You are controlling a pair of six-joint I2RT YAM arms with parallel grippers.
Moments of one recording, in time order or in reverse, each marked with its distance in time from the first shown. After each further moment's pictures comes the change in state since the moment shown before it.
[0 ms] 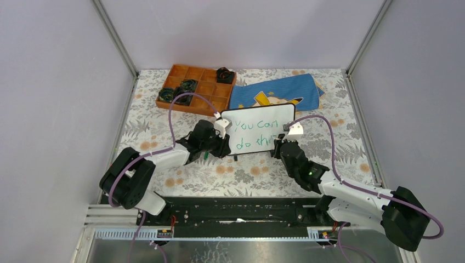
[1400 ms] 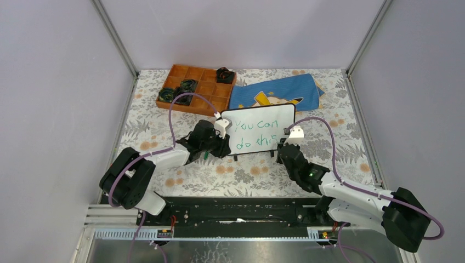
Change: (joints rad) left arm -0.002 0.000 0.000 0.000 -0.003 0.000; right arm 0.000 -0.016 -0.022 -0.116 0.018 0.051
